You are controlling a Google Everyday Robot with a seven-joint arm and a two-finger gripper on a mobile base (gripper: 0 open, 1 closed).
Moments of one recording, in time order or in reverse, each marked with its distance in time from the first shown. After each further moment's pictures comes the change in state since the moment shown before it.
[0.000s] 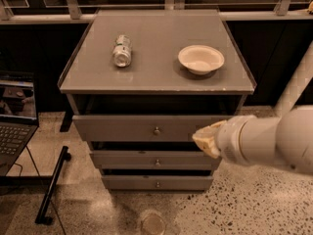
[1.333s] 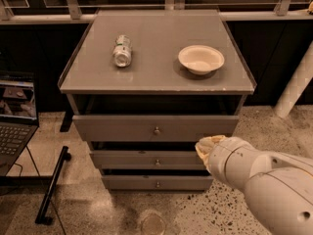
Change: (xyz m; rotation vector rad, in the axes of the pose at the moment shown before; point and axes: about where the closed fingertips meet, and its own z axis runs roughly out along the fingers) arm 0.036 -0.006 0.018 0.279 -0.011 -0.129
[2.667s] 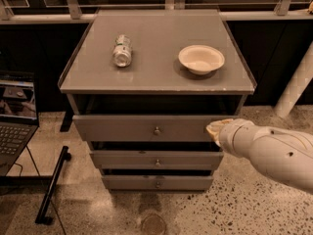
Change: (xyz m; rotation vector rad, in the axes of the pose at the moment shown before) arm 0.034 -0.077 0.095 0.004 -0.016 0.115
